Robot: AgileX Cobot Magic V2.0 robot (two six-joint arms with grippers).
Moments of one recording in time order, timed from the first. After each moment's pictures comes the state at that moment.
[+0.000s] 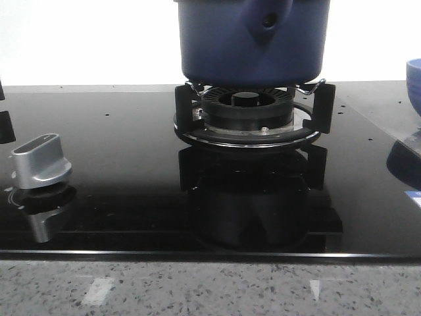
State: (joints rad) left arm -0.08 0.00 0.00 -0.02 0.16 -0.15; right arm -0.02 -0.01 0.01 0.03 0.22 0.00
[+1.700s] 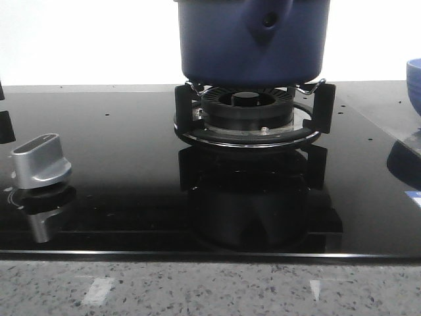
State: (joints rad) left arm -0.08 0.00 0.00 -0.12 0.12 -0.15; right arm -0.02 -0.01 0.01 0.29 0.12 0.00
